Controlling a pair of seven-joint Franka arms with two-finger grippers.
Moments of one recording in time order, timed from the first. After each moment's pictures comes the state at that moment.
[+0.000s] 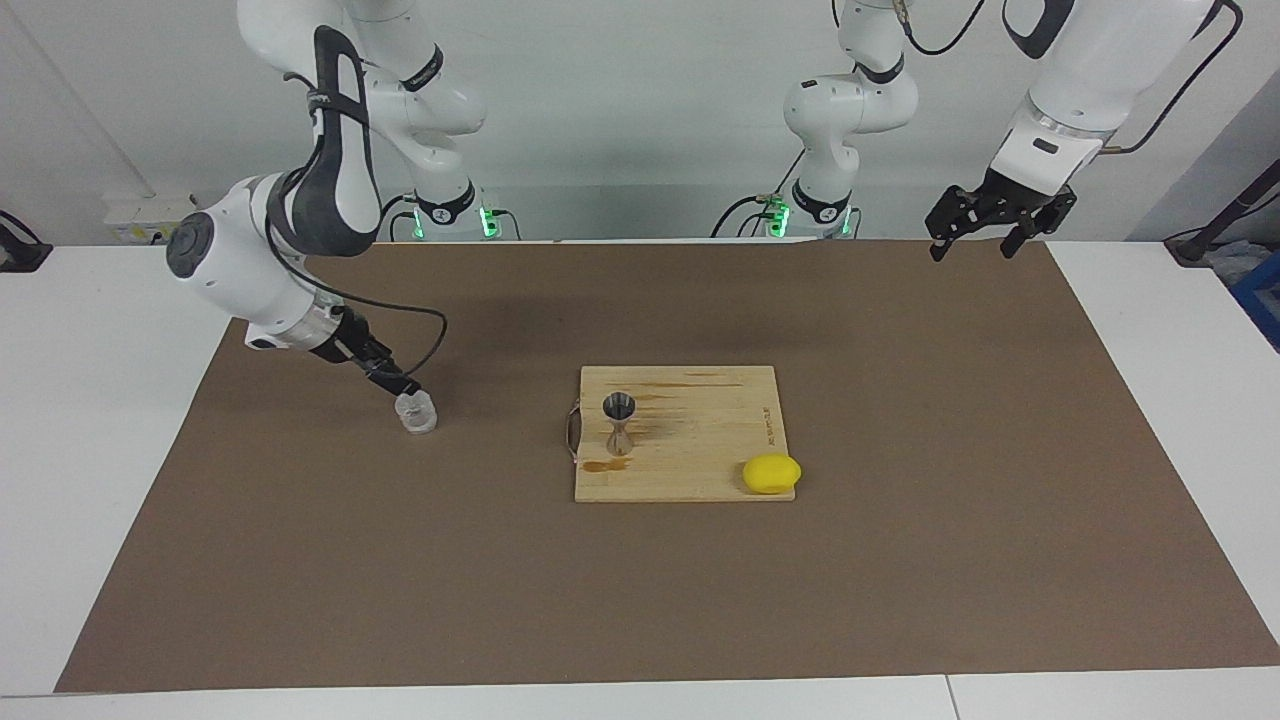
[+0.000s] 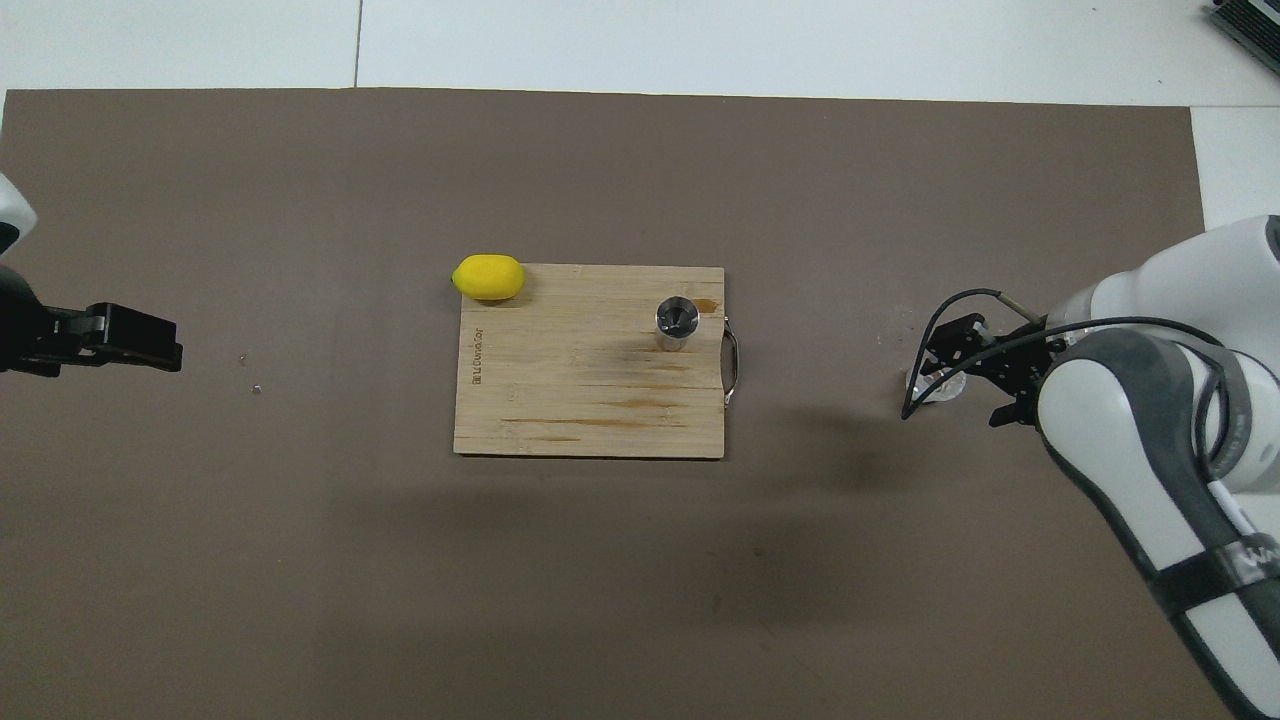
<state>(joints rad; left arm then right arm) 0.04 -0.08 -0.13 -1.65 -0.02 1.53 -0.06 -0.02 0.04 0.06 -2.04 0.19 1.95 0.52</state>
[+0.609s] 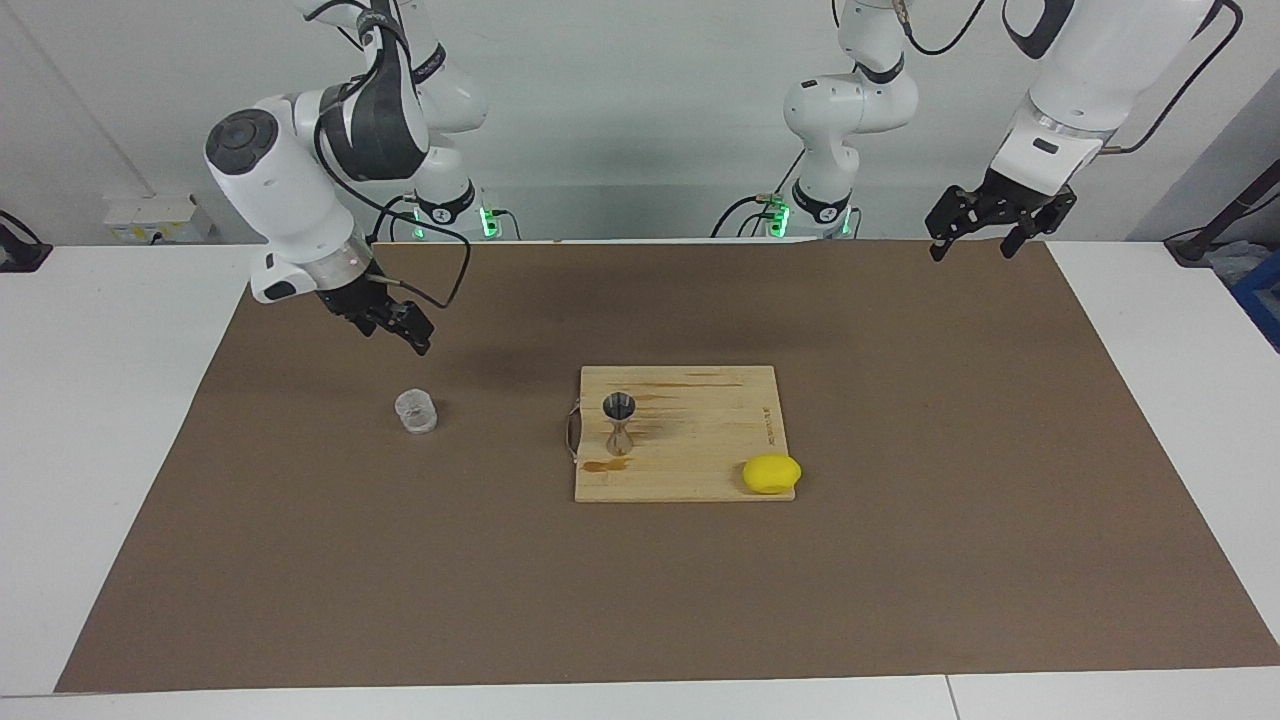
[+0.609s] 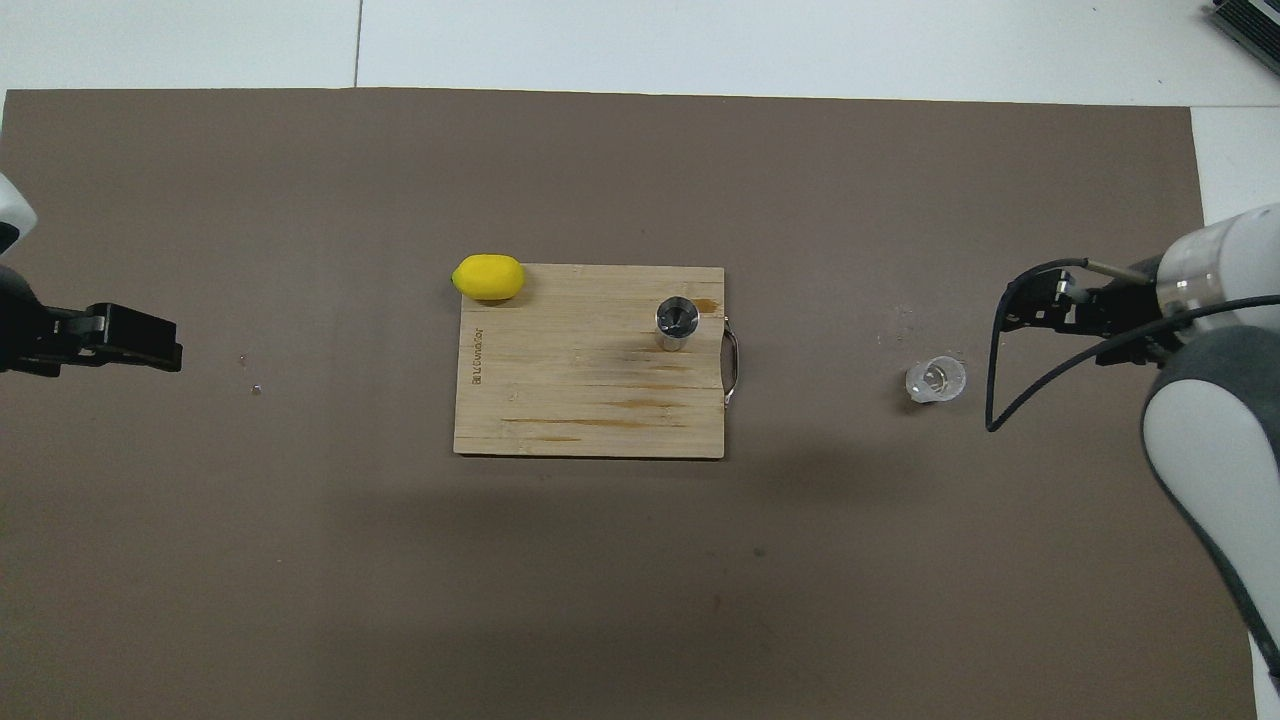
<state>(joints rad) 0.04 -0.08 -0.13 -1.65 -0.02 1.53 -0.06 -0.02 -0.04 0.05 -1.77 0.05 1.79 0.34</state>
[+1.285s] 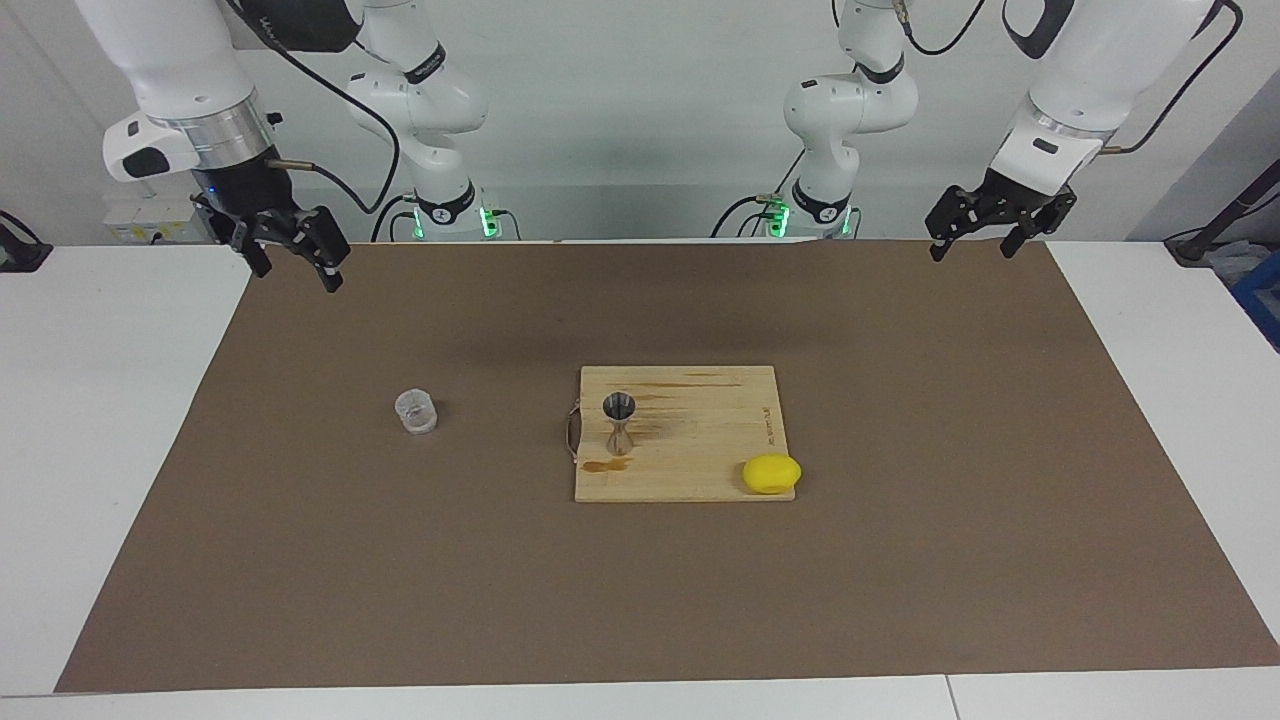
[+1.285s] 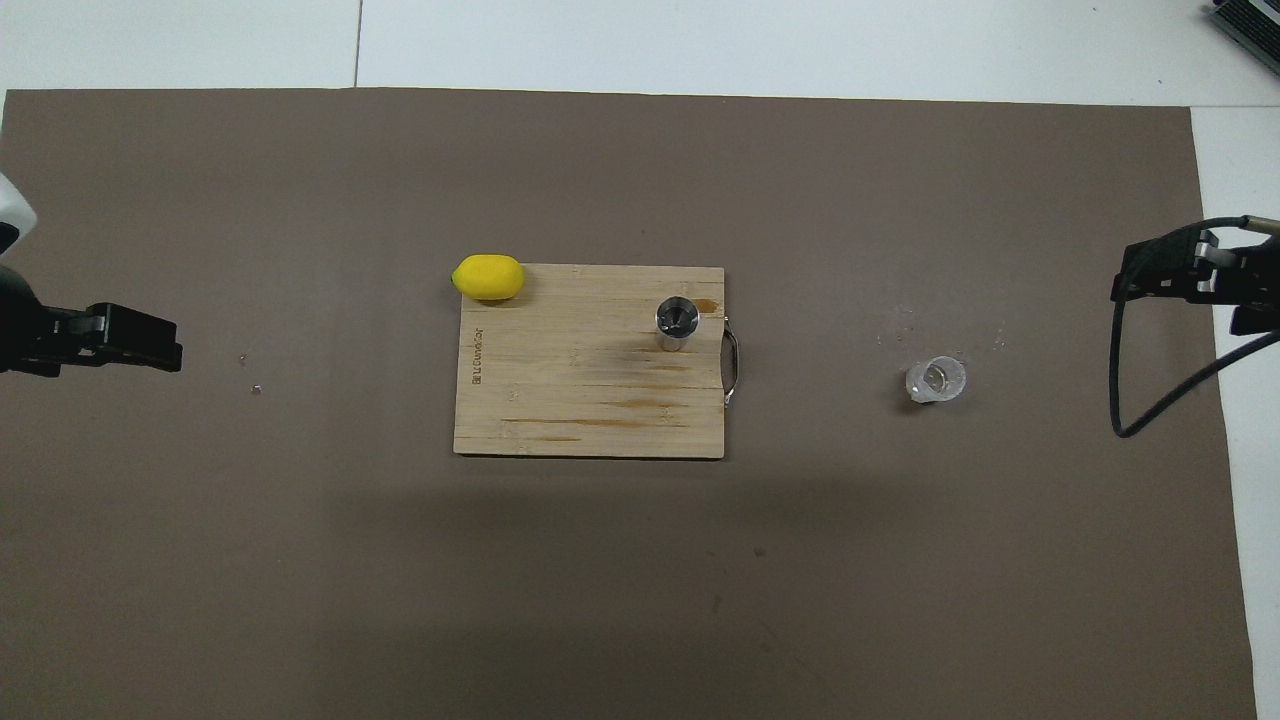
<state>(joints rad) 0.04 -0.08 -0.13 -1.65 -0.02 1.53 -0.06 -0.04 -0.02 0.06 -1.55 -0.03 1.59 0.30</state>
